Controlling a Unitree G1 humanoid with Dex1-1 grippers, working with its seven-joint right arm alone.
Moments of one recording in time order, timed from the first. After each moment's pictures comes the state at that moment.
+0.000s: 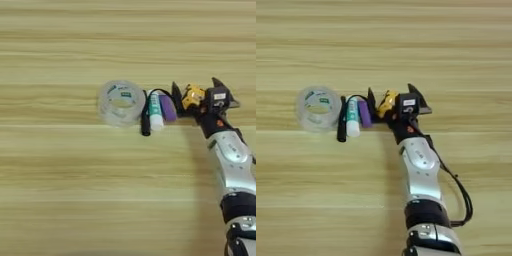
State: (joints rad) arm -0.23 -0.29 -0.20 0.51 0.13 -0.41 0.27
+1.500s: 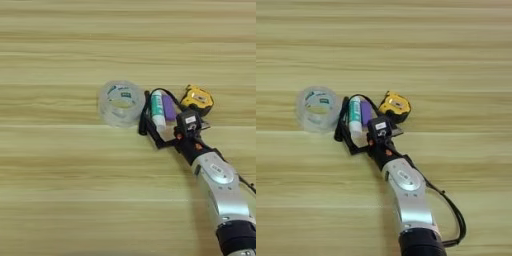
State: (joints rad) arm -0.07 -0.26 -0.09 0.37 0.08 -0.25 0.36
